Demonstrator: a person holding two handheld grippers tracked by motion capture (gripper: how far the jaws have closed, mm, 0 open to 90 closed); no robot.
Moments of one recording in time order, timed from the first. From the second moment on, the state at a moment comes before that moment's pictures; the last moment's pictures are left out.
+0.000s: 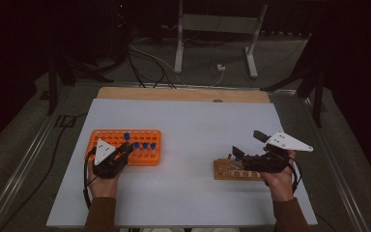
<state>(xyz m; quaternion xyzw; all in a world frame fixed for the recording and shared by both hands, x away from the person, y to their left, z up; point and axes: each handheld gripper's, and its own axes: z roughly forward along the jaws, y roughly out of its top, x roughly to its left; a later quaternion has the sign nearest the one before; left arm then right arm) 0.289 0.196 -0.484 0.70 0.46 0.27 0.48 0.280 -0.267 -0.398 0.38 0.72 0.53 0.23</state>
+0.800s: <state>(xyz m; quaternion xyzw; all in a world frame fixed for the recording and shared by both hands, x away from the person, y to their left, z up) 0.293 0.191 -0.494 0.75 0.46 0.24 0.41 0.279 -0.268 -0.406 0.38 0.73 0.52 0.22</state>
